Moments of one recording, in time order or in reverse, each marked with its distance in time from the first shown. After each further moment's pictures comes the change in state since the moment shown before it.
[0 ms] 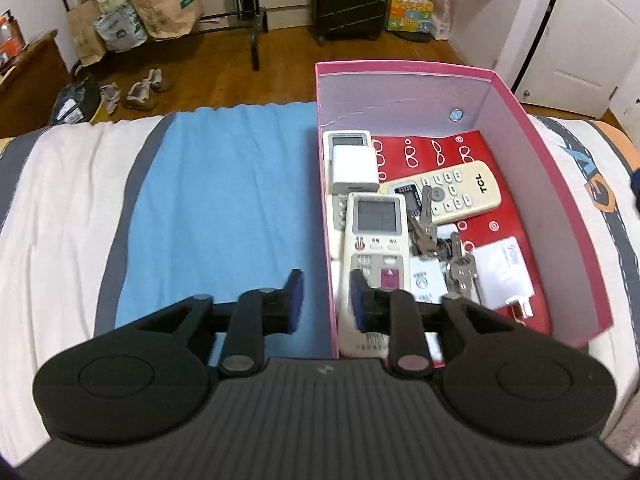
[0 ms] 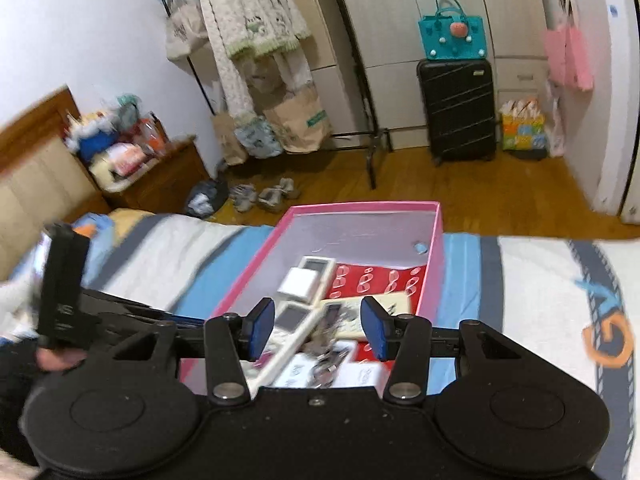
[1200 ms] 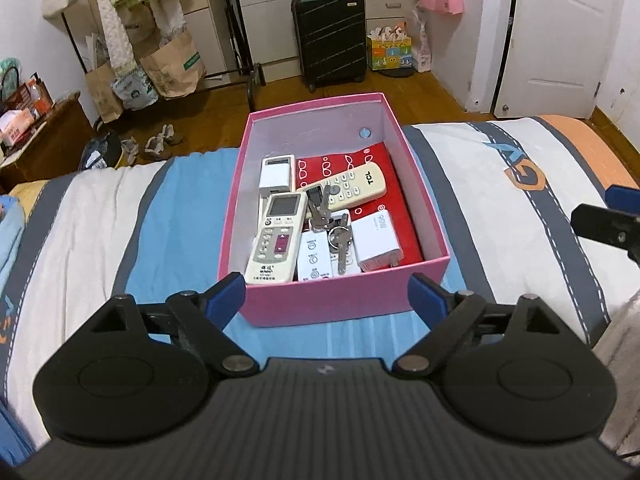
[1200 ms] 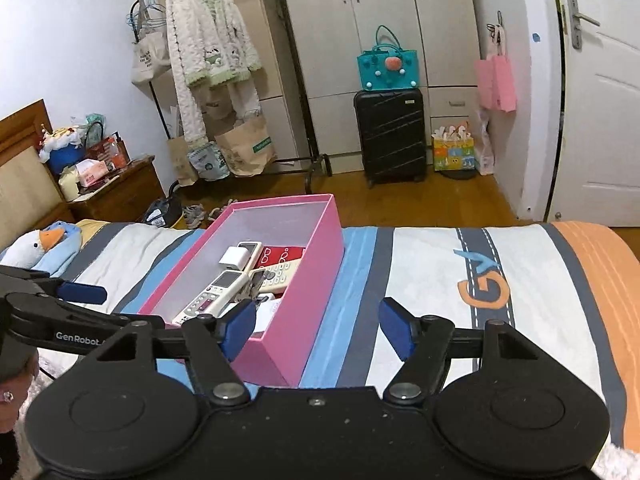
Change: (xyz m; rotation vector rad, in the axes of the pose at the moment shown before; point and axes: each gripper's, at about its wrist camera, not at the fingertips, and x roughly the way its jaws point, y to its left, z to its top) left arm -0.117 -0.132 -0.072 0.083 -0.150 0.090; right arm -0.112 -0.021 -0.071 -0.043 -0.098 -0.221
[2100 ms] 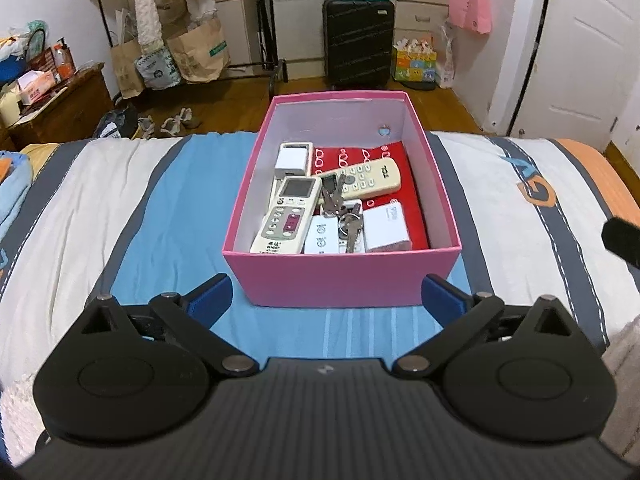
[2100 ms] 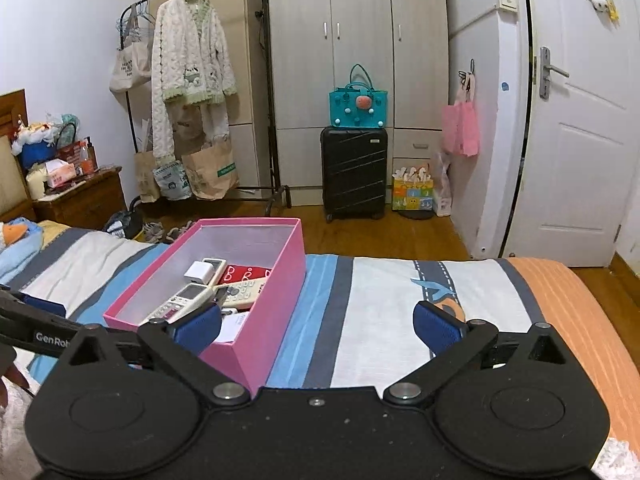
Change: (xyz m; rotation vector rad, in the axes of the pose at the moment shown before) left arm 0.000 0.010 -0.027 -0.123 -0.031 0.023; right arm -0.018 0.024 -0.014 -0.083 -0.105 -0.165
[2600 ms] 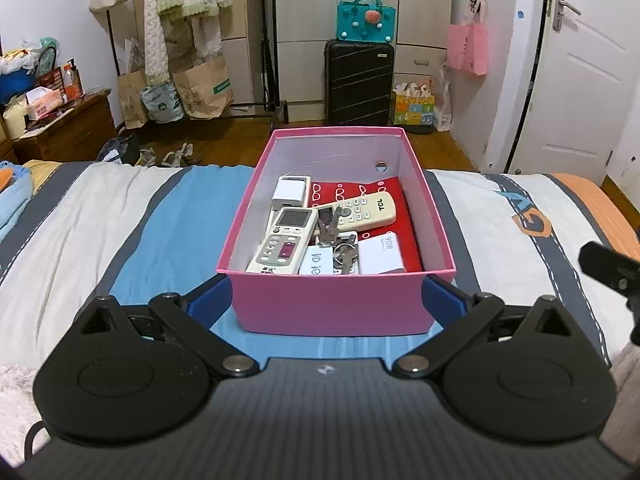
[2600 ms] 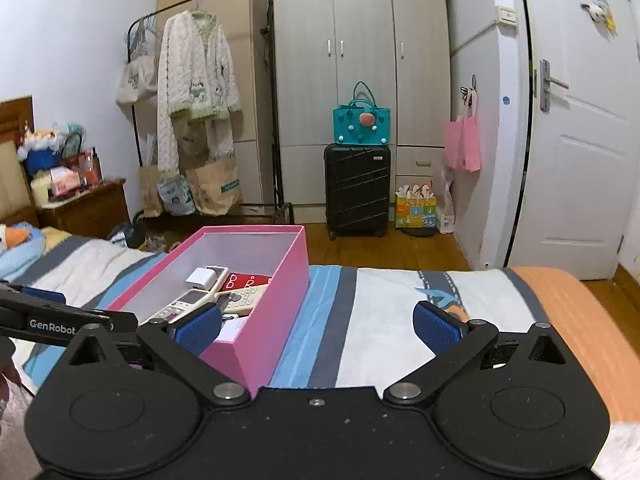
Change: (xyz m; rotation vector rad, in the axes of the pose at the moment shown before) left arm -0.002 -0.005 -0.022 -0.013 -0.145 -0.012; right arm 0.005 0.000 -0.028 0.019 -0.063 0.029
